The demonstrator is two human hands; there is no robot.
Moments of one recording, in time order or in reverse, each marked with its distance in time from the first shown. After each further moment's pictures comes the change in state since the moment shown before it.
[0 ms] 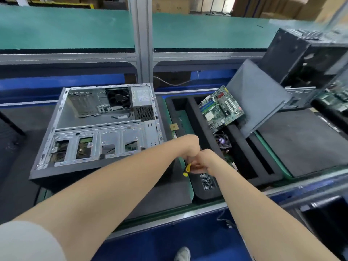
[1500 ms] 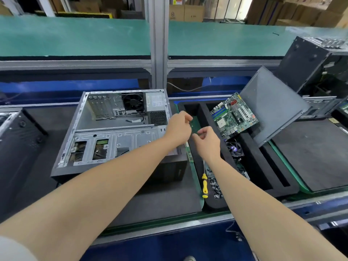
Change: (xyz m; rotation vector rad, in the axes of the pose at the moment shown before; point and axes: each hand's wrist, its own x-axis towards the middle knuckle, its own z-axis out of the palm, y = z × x) left_hand -0.015 -0.058 -0.032 -0.617 0.734 -0.003; right_hand -0.004 -0.053 0.031 -0.195 0.413 -0.670
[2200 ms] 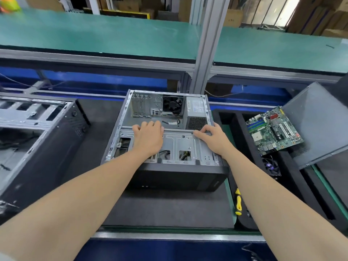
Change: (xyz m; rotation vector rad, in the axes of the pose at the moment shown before) left_hand -0.011 -0.184 -0.131 0.752 0.280 -0.043; right_hand 0.022 -0.081 0.070 -0.172 -0.473 -0.171
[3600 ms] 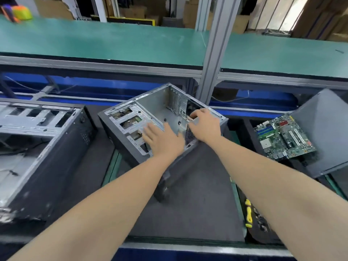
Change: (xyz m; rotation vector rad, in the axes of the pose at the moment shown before) left_hand 0.012 0.049 -0.006 -0.221 -0.104 -0.419; right_hand 0.076 -0.054 0.036 -0.481 0.208 -0.157
